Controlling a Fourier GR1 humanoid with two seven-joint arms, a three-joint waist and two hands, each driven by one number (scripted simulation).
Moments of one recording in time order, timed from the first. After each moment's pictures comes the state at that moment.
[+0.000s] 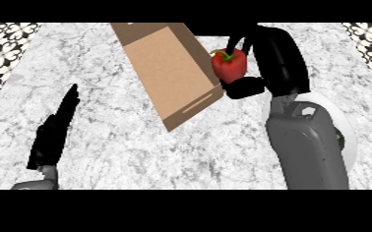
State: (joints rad) left arm -0.02 0.18 0.09 -1.52 -0.20 0.01 0.07; right arm -0.63 -0.01 0.07 -1.64 0.91 0.18 0.38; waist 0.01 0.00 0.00
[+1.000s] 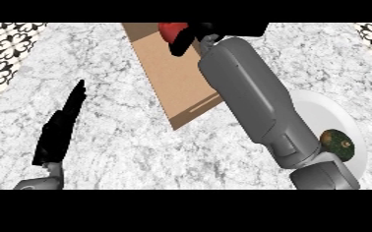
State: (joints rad) left arm -0.03 0.16 0.06 -1.56 -0.22 0.00 0.10; right arm -1.20 0.00 0.17 -0.77 0.69 -0.15 0.46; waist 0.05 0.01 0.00
